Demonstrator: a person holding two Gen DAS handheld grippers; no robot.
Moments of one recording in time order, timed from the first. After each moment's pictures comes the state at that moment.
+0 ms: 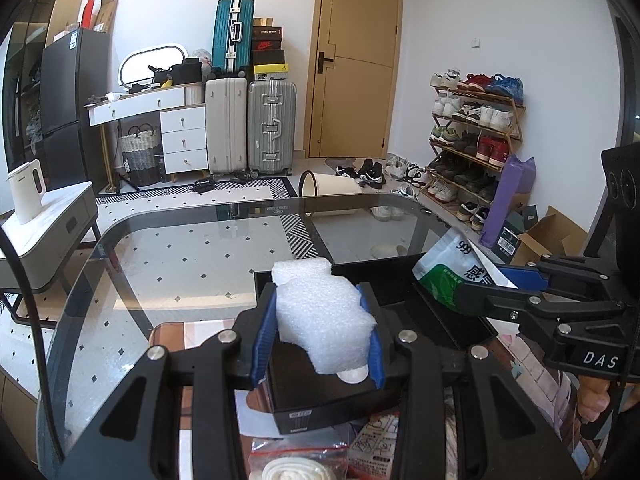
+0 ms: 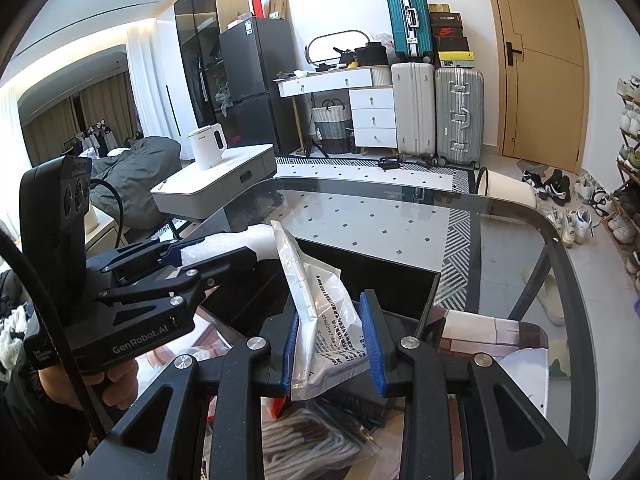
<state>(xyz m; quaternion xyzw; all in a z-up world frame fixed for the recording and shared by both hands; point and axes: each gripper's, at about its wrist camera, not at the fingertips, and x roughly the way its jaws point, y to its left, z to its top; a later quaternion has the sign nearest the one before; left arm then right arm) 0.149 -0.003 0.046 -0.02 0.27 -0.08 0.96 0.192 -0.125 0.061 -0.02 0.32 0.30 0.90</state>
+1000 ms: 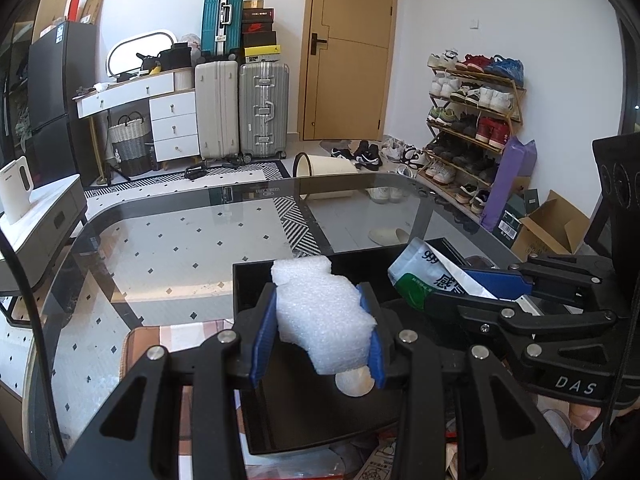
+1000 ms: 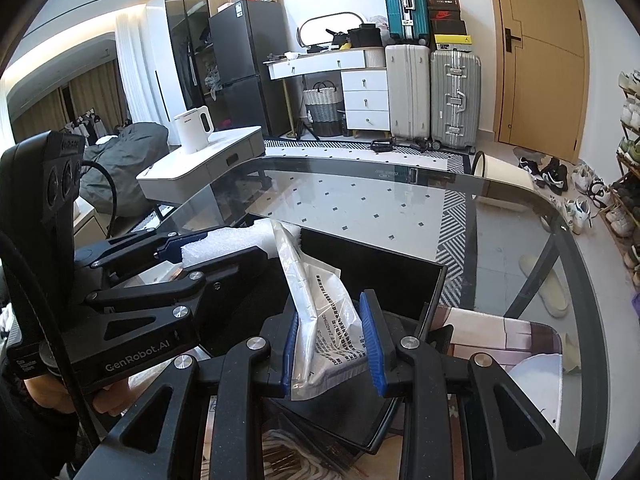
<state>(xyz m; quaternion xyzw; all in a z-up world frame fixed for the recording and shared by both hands) 0.185 -0.013 0.027 -0.01 0.30 -0.10 0.95 0.230 -0.105 0.025 -0.04 0.35 0.28 0.89</state>
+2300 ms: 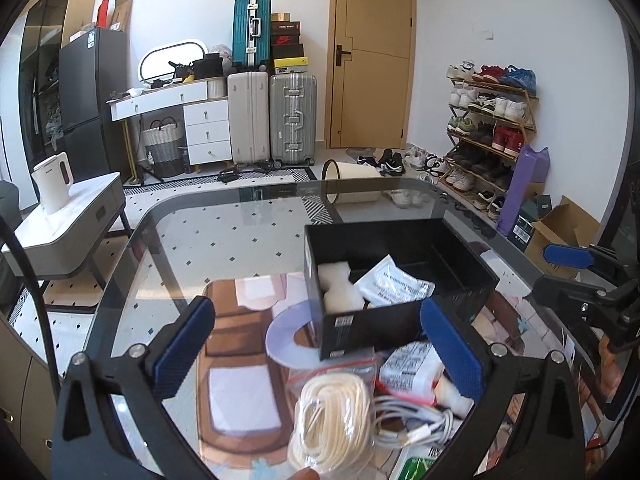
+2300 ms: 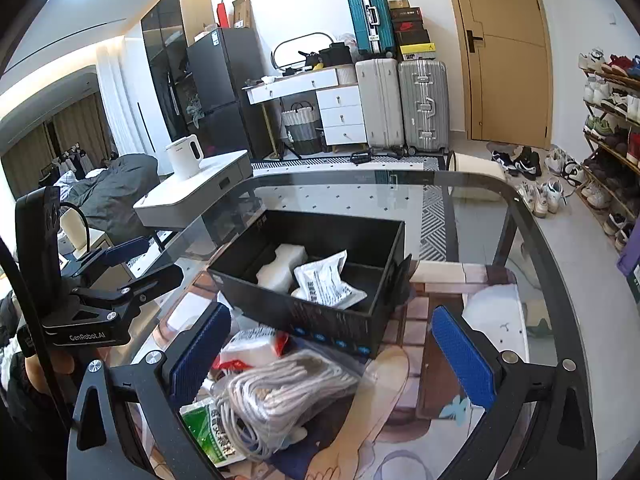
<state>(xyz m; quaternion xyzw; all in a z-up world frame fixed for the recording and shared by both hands) 0.094 0.029 0.051 -0.01 0.29 -0.05 0.96 0.132 -0.154 0.056 0.01 0.33 0.25 0.91</state>
